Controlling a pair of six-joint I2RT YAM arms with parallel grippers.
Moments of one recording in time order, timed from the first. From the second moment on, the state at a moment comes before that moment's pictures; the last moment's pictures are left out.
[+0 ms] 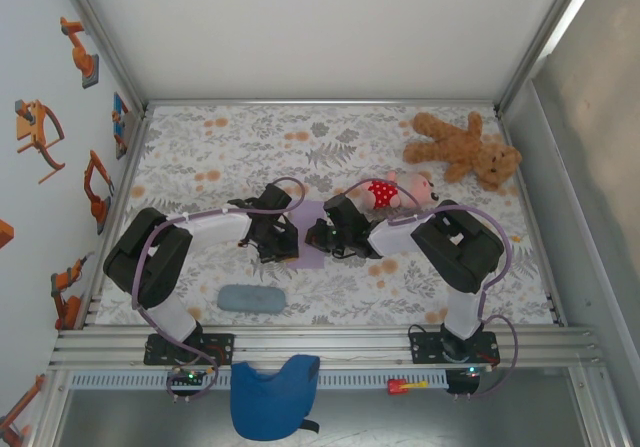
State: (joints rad) left arm -0.69 1.68 0.88 -0.52 0.33 -0.72; right arm 0.80 1.87 0.83 0.23 -0.29 1.05
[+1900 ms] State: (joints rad) left arm -0.71 1.72 0.93 -0.55 0.34 -0.69; right arm 0.80 1.87 0.84 0.22 -0.32 1.05
